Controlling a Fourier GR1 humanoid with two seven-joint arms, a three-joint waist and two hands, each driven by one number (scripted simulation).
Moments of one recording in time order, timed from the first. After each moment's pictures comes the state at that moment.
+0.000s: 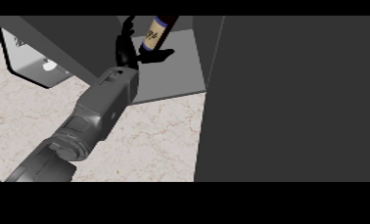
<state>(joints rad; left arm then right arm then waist) -1.13 0.09 -0.35 -0.03 0.63 0.68 -0.51 -0.58 -0.16 -0.03 -2.38 -0.28 -0.01 0.84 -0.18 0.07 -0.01</state>
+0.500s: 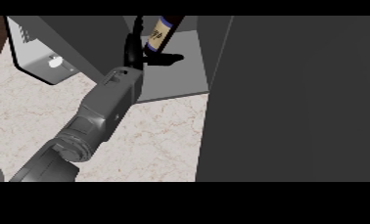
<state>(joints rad) -1.13 0.08 -0.37 -0.06 0.61 0.52 -0.55 -0.60 -0.16 -0.04 -2.38 -0.28 -0.02 0.86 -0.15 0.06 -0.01</state>
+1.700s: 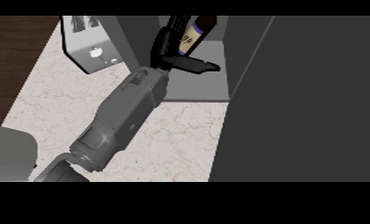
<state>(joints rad) -1.04 0.01 -0.32 -0.45 0.64 0.13 -0.60 -0.57 -0.21 -0.06 -2.39 -0.23 -0.10 0.93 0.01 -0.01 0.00</state>
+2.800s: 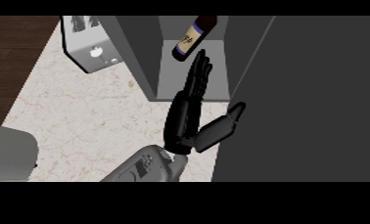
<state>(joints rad) -0.50 0.02 -0.72 -1.44 0.54 0.67 -0.32 -0.64 -0.23 0.00 -2.41 -0.18 -0.15 0.97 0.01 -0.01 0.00</state>
